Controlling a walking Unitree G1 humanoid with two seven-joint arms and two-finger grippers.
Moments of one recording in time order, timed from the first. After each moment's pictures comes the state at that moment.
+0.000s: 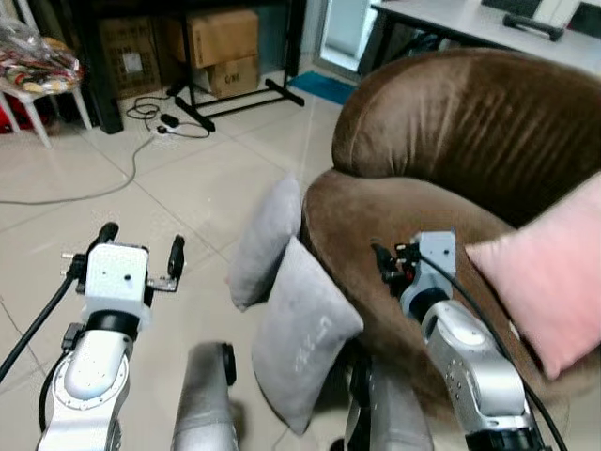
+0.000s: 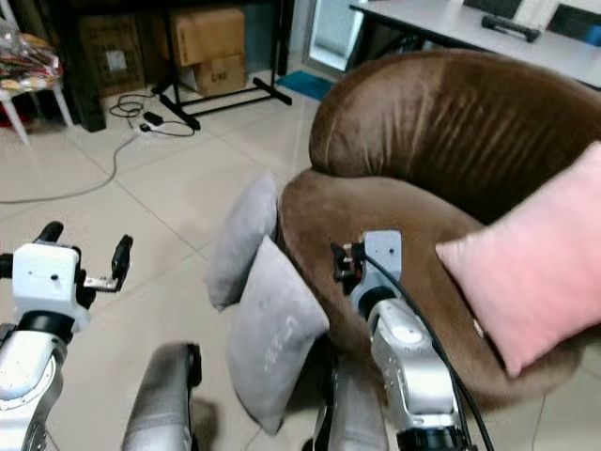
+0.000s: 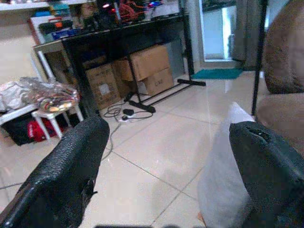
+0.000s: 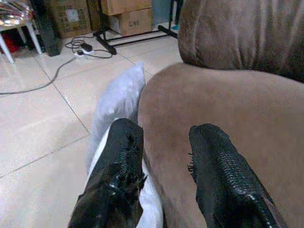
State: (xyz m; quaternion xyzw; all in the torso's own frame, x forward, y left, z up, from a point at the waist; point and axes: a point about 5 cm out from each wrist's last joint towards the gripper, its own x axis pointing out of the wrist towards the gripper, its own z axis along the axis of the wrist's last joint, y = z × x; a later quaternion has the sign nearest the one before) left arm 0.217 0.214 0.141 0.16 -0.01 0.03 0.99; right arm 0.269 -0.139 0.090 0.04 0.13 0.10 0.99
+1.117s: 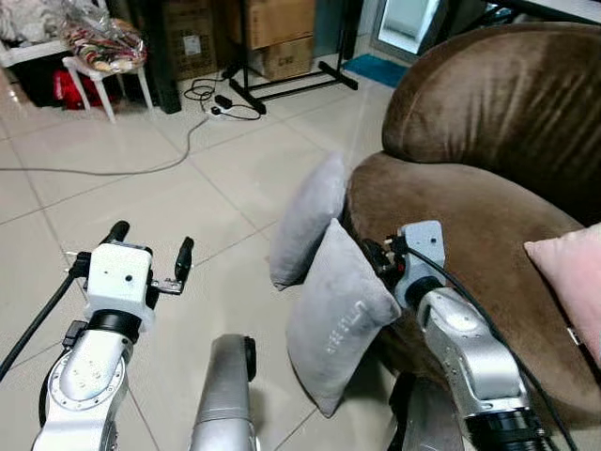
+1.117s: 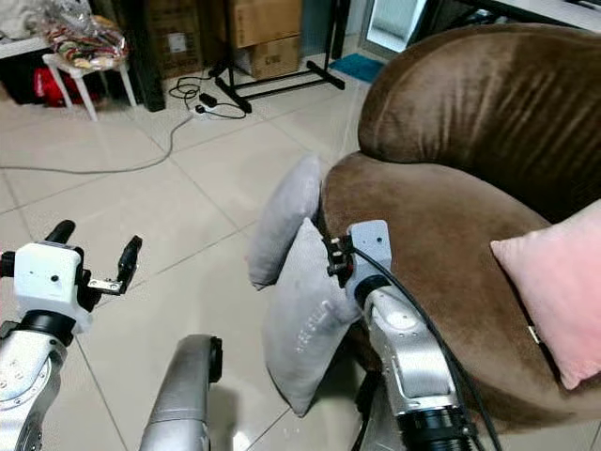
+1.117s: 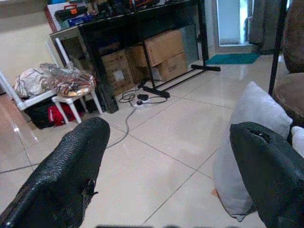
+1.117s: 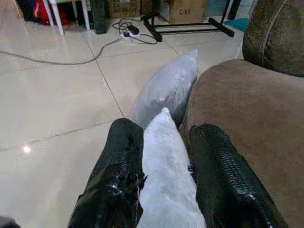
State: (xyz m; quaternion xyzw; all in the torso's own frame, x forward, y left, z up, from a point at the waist) left arm 0.216 0.210 0.142 0.15 -0.01 -0.01 0.99; right arm 0.282 -0.137 0.096 -0.02 0.13 0.13 0.98
